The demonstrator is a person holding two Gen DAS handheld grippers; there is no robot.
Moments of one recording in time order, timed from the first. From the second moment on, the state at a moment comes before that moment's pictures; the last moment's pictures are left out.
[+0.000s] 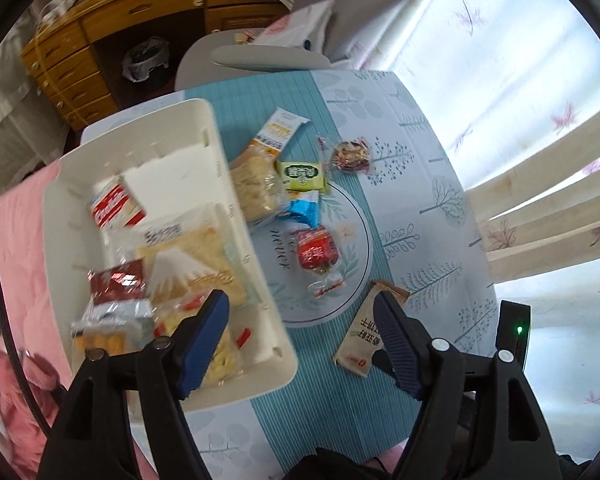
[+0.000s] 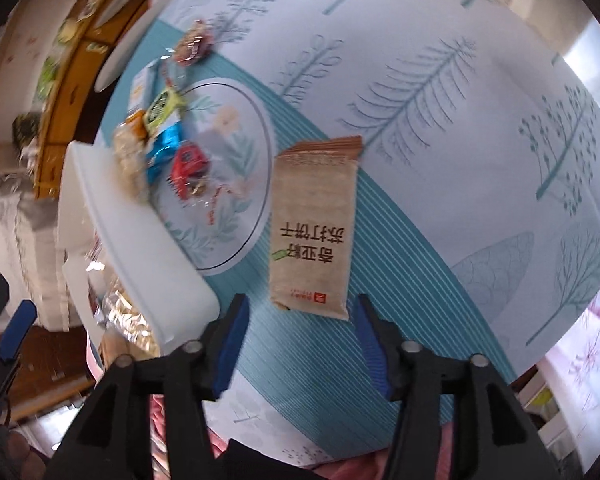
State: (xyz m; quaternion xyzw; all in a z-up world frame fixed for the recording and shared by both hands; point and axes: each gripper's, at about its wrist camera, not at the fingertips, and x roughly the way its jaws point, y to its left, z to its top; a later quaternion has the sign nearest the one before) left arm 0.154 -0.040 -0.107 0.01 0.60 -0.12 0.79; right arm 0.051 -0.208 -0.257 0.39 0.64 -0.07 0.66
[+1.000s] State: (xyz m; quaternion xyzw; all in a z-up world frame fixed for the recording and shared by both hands) left arm 0.240 -0.113 -0.269 0.03 0.78 -0.04 0.62; right arm 0.082 -0.195 -0.296 0.34 0.68 -0.15 0.63
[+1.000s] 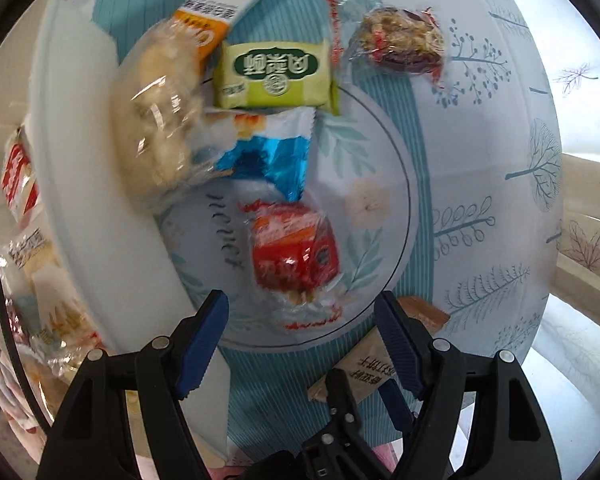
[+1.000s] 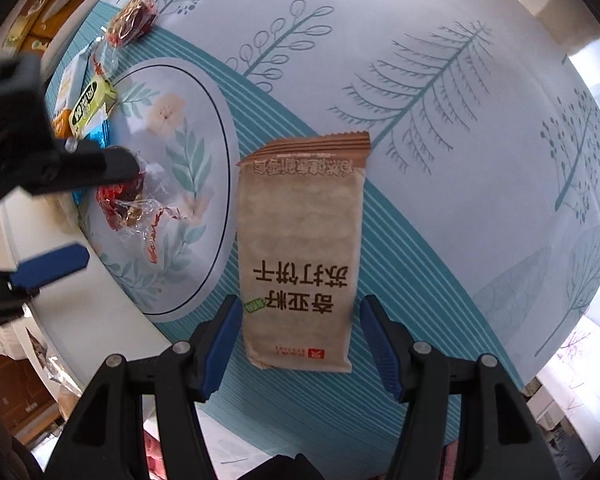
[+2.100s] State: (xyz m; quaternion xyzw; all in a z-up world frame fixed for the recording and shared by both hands) left arm 0.277 -0.105 -0.319 0.02 0.80 -0.02 0.60; right arm 0.113 -0.160 -0.300 0.26 0.72 -0.14 0.63
